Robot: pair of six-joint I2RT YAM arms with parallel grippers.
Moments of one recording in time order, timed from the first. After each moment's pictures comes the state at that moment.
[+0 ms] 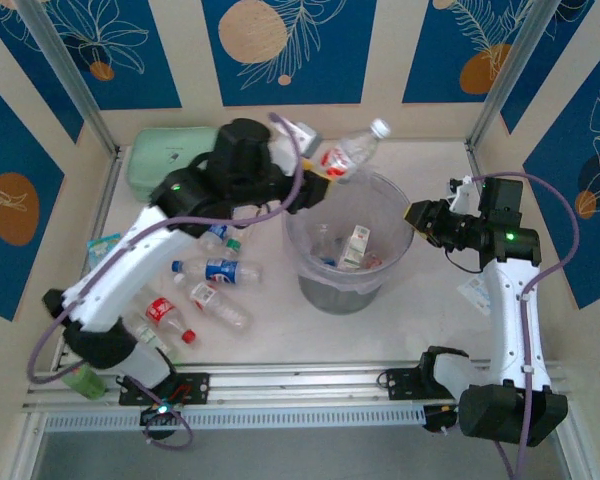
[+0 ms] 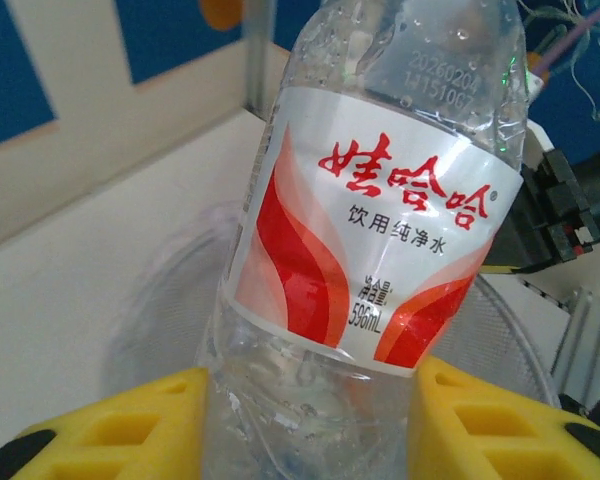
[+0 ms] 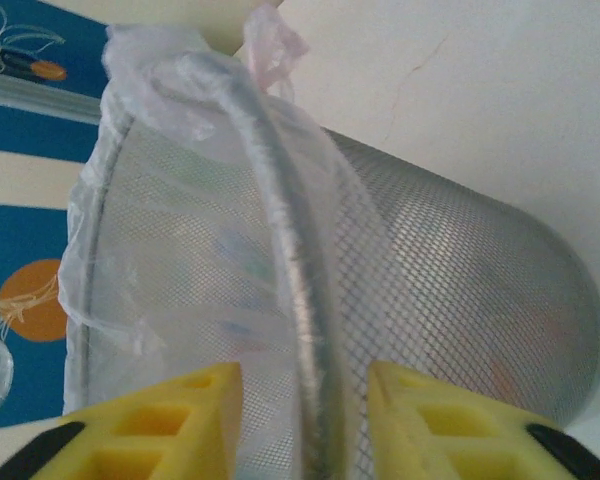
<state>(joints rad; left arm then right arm) -0.88 1.59 1.99 -0.84 0.11 -0.11 -0.18 1.03 1.15 -0.95 -0.75 0.51</state>
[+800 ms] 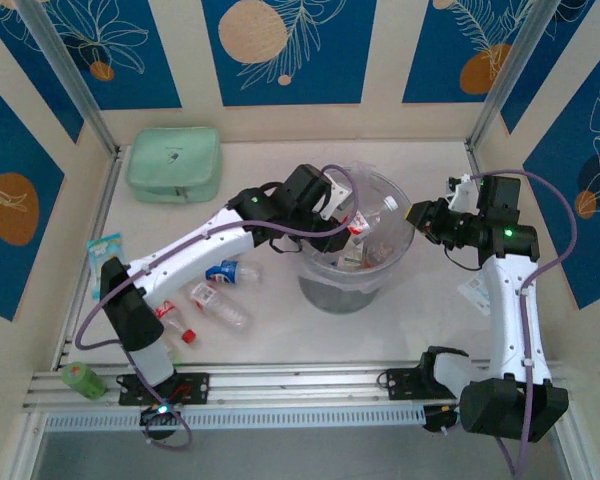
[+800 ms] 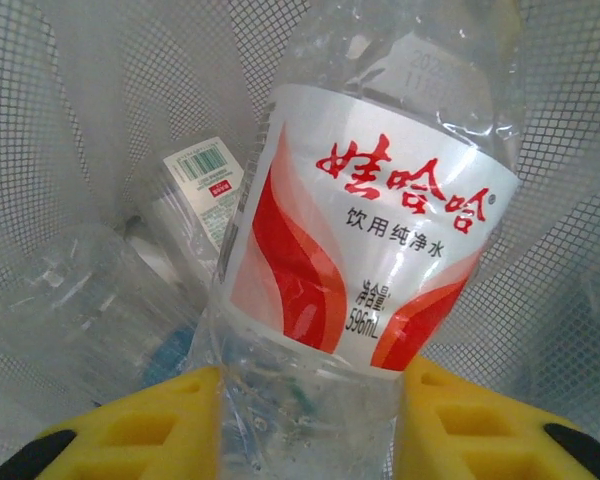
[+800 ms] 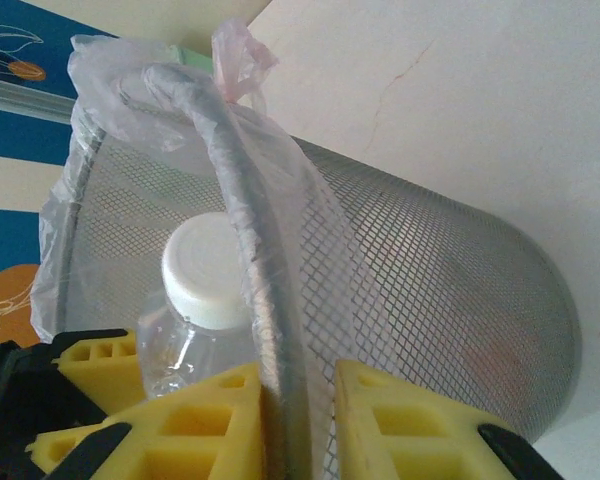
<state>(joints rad) -0.93 1.73 1.72 -0.82 0.16 -0.24 -0.17 1.06 1.15 -0.94 -0.73 0.49</state>
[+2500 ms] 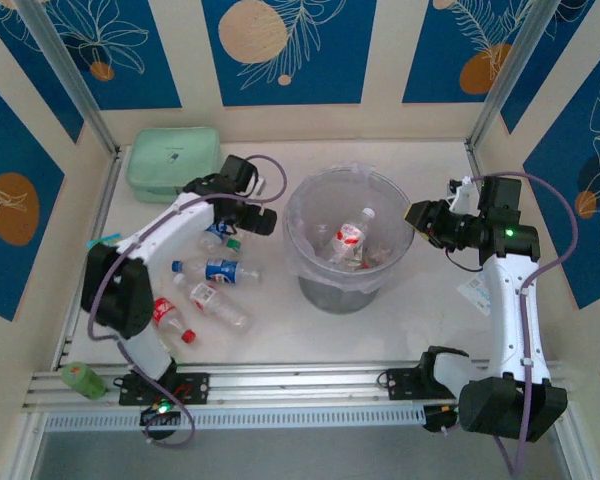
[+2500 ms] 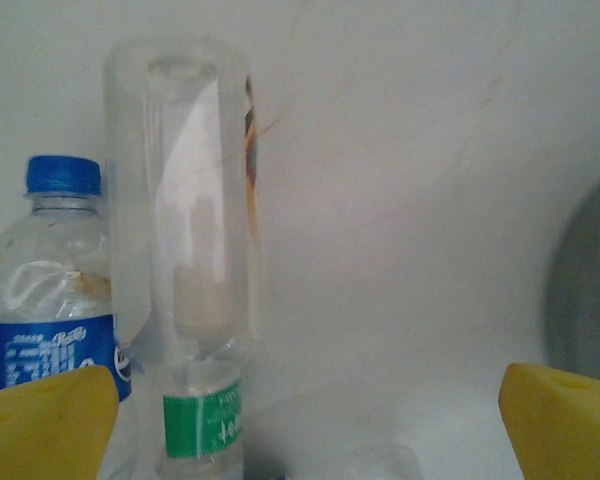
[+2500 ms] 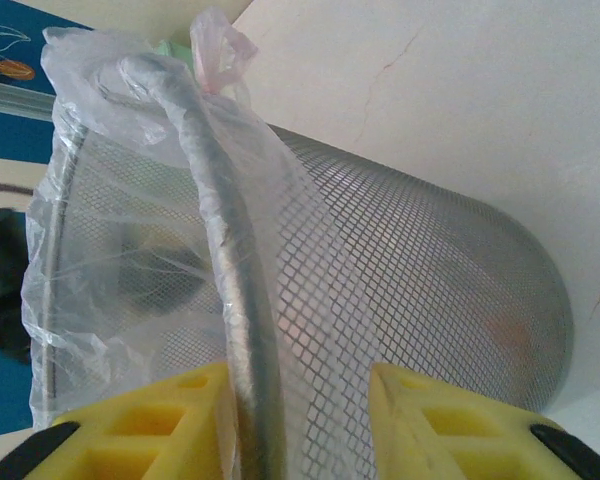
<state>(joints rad) -0.46 1.77 1.42 -0.76 -0.03 -0.10 -0.19 1.06 1.15 -0.97 -0.73 0.48</state>
